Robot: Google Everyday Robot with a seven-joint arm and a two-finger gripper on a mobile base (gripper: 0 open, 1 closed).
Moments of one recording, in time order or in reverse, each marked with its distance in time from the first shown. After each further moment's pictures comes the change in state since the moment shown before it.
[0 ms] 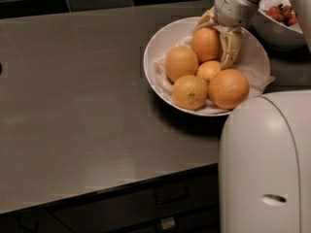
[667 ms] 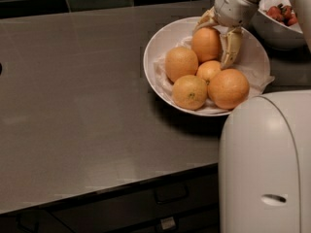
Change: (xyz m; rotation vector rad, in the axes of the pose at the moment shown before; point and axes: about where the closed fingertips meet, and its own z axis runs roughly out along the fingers) arm 0.000 0.000 0.000 0.000 0.000 0.000
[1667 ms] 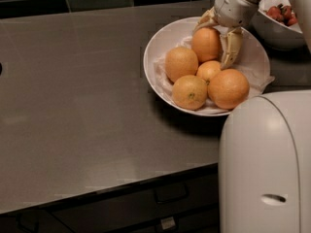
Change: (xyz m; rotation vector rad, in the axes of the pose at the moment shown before) arm -0.002 -0.002 -0.007 0.000 0.000 0.000
